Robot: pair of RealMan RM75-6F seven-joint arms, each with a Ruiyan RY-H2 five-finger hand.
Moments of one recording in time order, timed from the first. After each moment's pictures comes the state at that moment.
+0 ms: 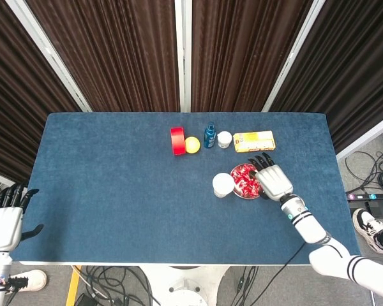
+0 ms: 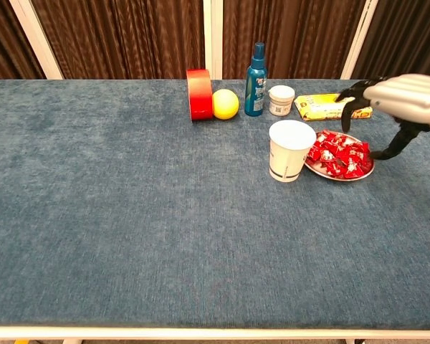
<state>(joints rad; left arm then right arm) -0.08 -1.19 -0.05 -1.62 1.42 1.49 0.19 0.64 -1.47 0.13 -1.23 -1.42 0.86 -0.18</state>
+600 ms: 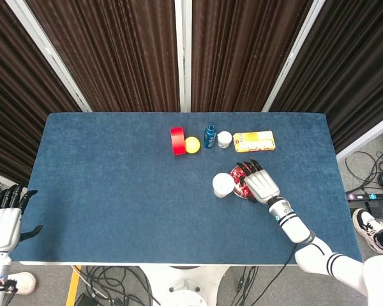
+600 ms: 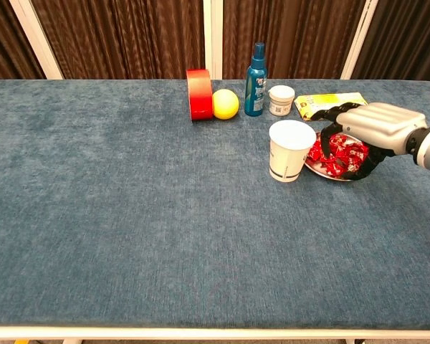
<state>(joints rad) -0.07 -1.21 -0.05 -1.59 1.41 1.48 0.16 0.67 -1.64 0.09 -1.03 -1.44 0.86 -0.09</state>
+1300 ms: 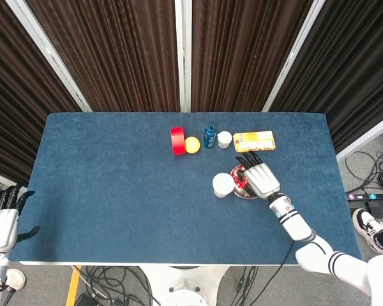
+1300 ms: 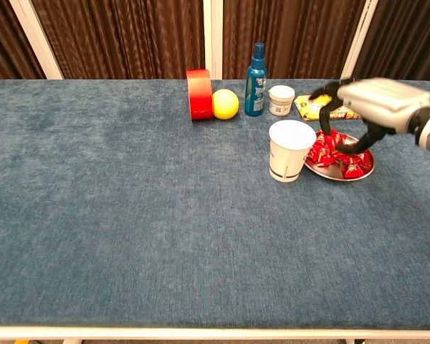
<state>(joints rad) -0.06 -1.21 -0.05 -1.56 1.41 1.48 0.14 0.68 -1.58 0.11 -1.12 -1.46 0.97 -0.03</state>
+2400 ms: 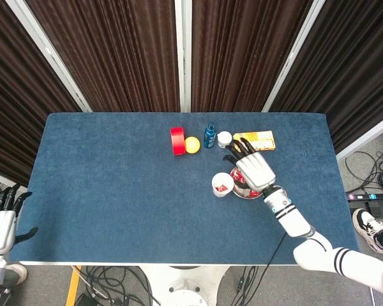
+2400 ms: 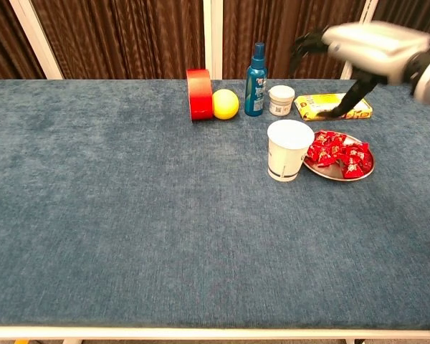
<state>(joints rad) -0.05 -1.21 -0.05 -1.55 1.42 1.49 0.12 0.73 -1.45 0.19 -1.37 -1.38 1.00 -0.18</state>
